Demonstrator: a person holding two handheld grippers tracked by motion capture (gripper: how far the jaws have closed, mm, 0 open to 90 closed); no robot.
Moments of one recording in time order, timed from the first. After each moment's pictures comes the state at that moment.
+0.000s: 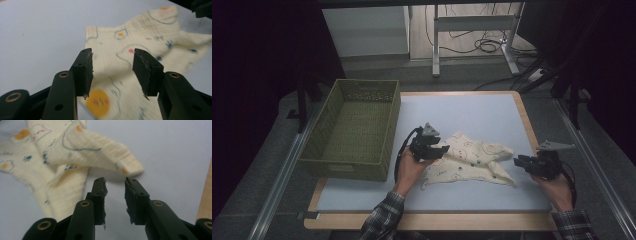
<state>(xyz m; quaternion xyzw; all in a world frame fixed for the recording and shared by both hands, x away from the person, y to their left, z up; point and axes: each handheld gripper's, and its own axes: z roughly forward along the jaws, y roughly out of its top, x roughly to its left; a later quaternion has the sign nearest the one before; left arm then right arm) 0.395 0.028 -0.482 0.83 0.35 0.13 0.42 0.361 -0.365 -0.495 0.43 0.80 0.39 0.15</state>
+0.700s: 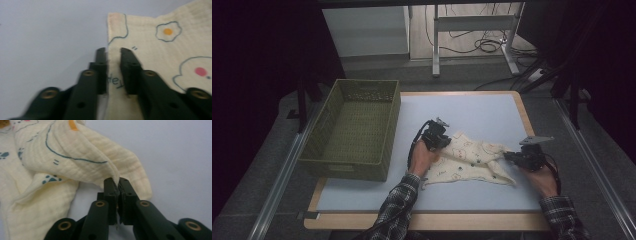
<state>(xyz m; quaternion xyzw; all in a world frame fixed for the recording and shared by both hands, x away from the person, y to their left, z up) 0.456 0.004 -0.529 0.85 0.38 0.08 0.37 0.395 -0.341 -0.517 0.39 0.83 0.37 0.14</state>
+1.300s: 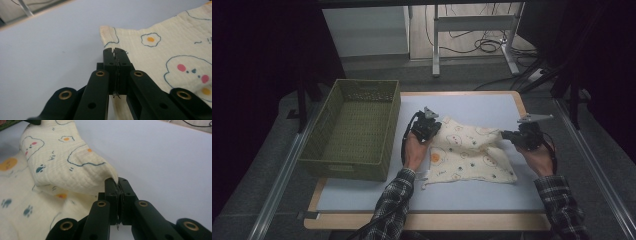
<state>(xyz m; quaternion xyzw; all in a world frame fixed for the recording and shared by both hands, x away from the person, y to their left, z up) 0.458 0.039 -0.495 0.79 0.40 0.20 0.41 0.436 -0.319 -0.464 0.39 0.82 0.39 0.18</state>
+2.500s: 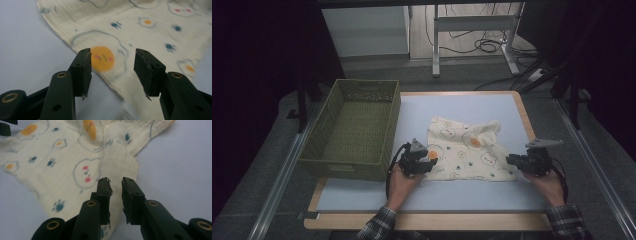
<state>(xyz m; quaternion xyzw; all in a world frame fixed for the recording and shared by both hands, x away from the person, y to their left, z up) 0.346 0.067 -0.530 0.81 0.39 0.12 0.42 0.364 -0.343 -0.496 0.41 0.82 0.38 0.13</state>
